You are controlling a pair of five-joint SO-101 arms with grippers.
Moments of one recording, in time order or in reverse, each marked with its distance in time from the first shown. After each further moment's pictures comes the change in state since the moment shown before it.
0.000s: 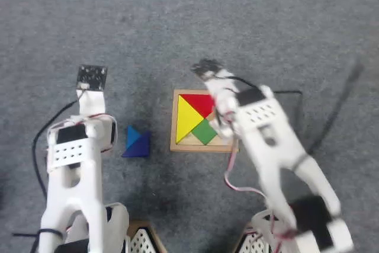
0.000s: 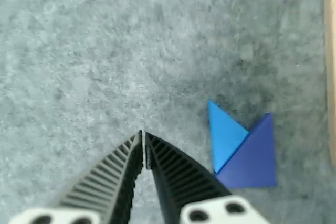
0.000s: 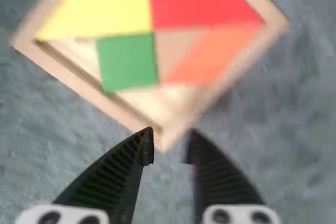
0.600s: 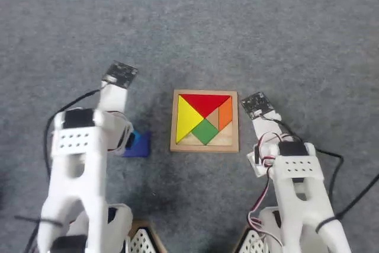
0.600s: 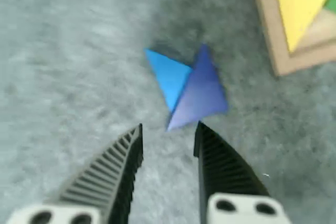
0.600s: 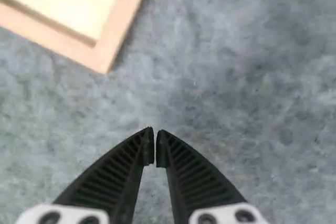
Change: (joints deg) left arm 8.8 4.7 -10.7 21.0 -8.9; right arm 16.3 -25.1 35.6 -13.2 5.1
